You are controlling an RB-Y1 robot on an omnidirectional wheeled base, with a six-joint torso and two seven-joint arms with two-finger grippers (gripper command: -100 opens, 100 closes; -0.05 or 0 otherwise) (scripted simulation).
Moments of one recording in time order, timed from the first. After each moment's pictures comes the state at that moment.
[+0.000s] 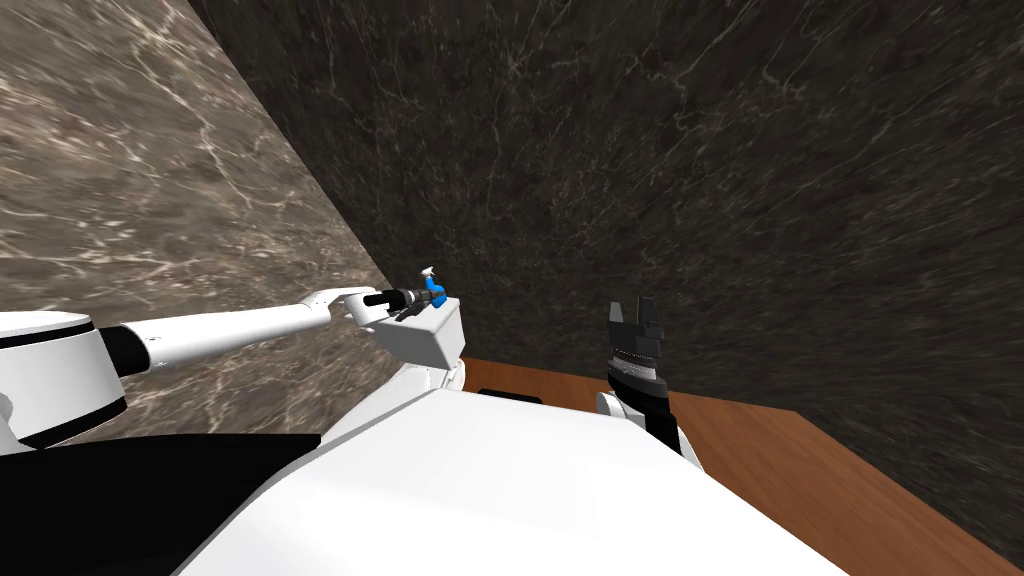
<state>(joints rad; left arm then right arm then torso) -0.29 1.55 -0.72 -1.50 0.55 -0.02 -0.46 0.54 -0.04 -0.04 -2.30 0.05 -0.58 0.01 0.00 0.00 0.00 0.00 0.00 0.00</state>
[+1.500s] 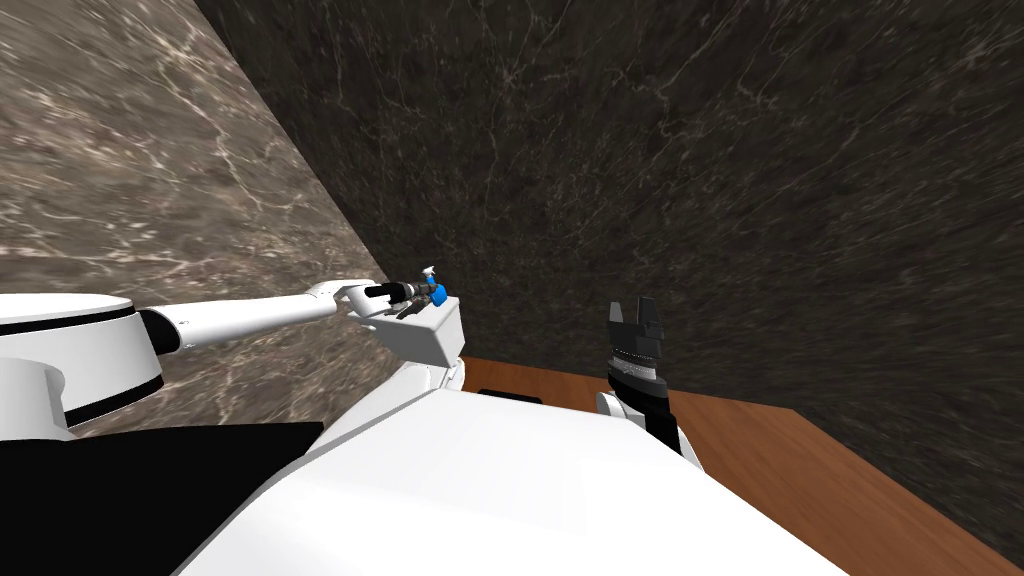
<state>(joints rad) -0.49 1.55 -0.90 -1.39 0.65 -0.06 -0.53 0.54 -0.04 -0.04 -2.30 0.05 -0.58 0.01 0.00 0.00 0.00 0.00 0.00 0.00</state>
